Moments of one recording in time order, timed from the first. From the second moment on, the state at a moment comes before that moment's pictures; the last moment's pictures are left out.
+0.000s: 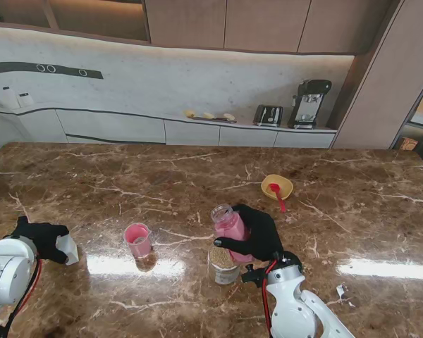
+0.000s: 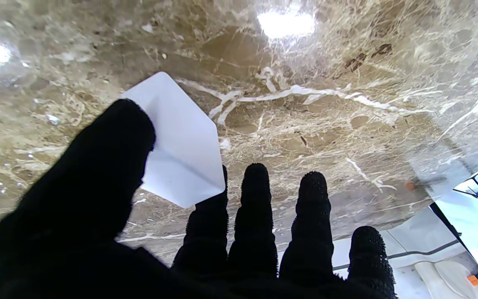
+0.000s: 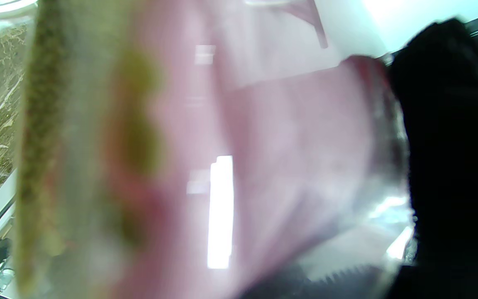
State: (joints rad) left arm 1.81 -1.02 -1.64 -1.79 1.27 0.09 -0.62; right arm -1.72 -1.23 1.11 -1.57 -0.46 -0.42 -0.54; left_hand 0.60 -0.47 0.52 -0.07 0.33 -0.03 0.48 0.60 0.50 -0.01 0.31 0.47 0.35 0.15 0.23 0.63 -0.08 0.18 0.16 0.63; right_hand 0.42 -0.90 0.79 -0.30 0.82 0.11 0.81 0.39 1.21 0.07 0.36 0.64 1.15 0.10 0.63 0.56 0.78 0.18 1.32 0.36
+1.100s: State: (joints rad) left arm 1.94 -1.06 -1.74 -1.60 0.73 0.08 -0.16; right arm -1.71 -1.22 1.08 -1.56 -0.46 -0.41 -0.52; left_hand 0.66 -0.63 0.40 -0.09 0.17 -0.08 0.02 0.31 0.21 -0.07 0.16 0.33 0.09 0.03 0.10 0.46 -0.04 0.07 0.04 0.23; right_hand 0.42 -0.90 0.79 -0.30 0.82 0.11 0.81 0.39 1.21 0.07 0.36 0.64 1.15 0.10 0.63 0.56 0.78 0.18 1.32 0.36
